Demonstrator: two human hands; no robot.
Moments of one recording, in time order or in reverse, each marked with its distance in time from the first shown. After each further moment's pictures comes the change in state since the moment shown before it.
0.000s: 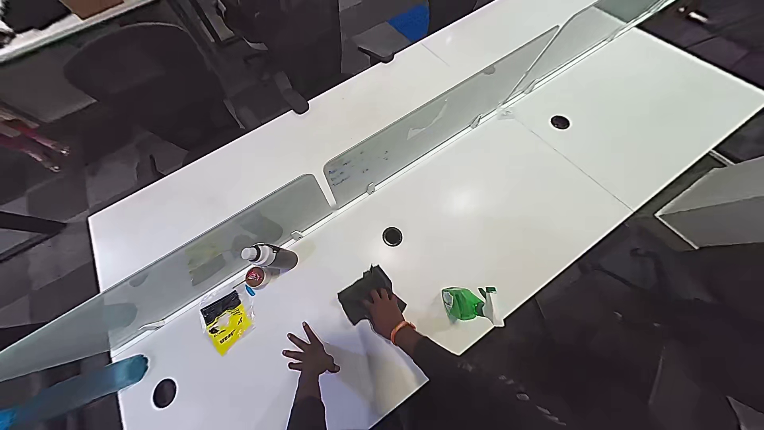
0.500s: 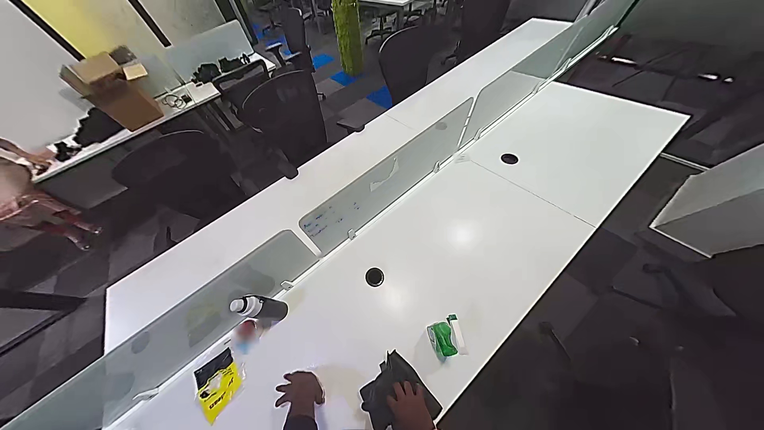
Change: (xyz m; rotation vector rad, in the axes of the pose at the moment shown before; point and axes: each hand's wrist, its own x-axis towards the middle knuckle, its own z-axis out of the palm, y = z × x) left_hand -0.009 0.056 -0.051 0.326 0.092 -0.078; right_hand -0.132 0.041 0.078 0.075 -0.056 0.083
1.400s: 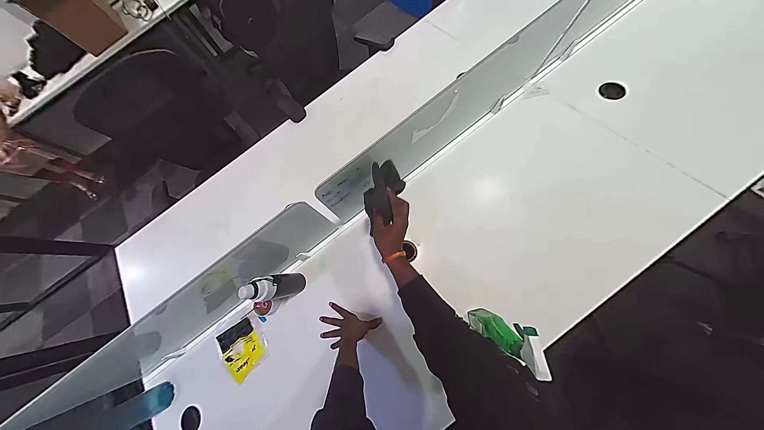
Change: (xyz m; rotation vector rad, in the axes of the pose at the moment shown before) left_hand 0.029 0.091 -0.046 -0.612 -0.095 -0.039; right_hand 0.242 -0.062 -0.318 0.960 1.381 -0.118
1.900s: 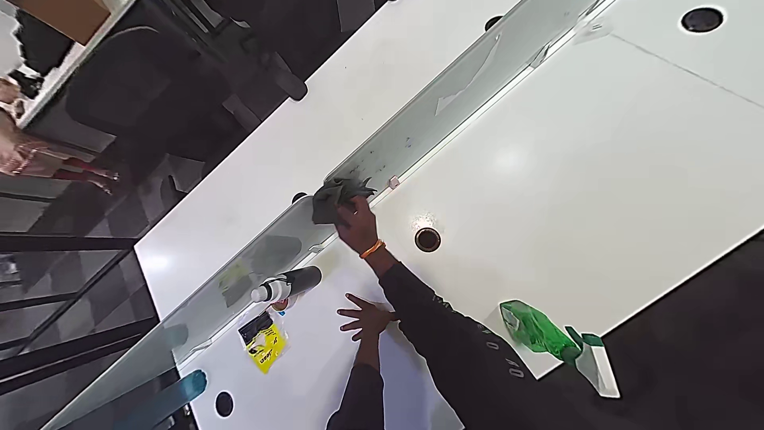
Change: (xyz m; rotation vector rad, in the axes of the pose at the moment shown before) left_hand 0.004 0.010 0.003 0.057 0.051 -0.055; right_hand -0.039 -0.003 0.098 -0.039 -0.178 -0.412
